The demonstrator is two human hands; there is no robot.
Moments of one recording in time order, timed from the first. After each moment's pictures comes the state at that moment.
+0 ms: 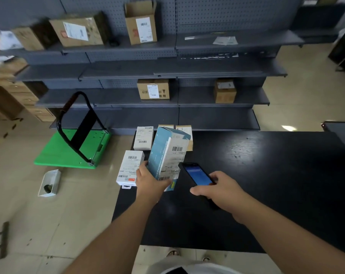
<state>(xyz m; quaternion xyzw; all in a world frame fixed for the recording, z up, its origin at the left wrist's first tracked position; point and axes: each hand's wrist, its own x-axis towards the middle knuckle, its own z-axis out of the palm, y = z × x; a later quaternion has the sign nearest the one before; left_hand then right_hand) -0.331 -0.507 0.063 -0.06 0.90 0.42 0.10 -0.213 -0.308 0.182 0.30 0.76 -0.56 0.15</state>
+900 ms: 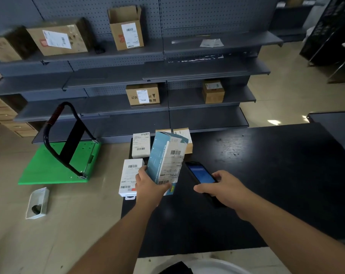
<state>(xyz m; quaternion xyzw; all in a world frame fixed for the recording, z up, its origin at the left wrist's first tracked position) -0.369 -0.538 0.052 -0.02 0.90 0.41 0.14 -0.234 -0.346 0.189 0.37 0.74 -0.55 0.14</state>
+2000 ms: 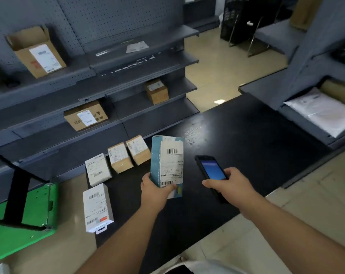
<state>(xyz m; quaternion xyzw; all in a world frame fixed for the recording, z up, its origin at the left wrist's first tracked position) -0.326 -0.428 0.046 0.11 0.86 0.42 0.28 -0.126 -0.288 0.166 0.55 0.62 -0.56 -0.03</state>
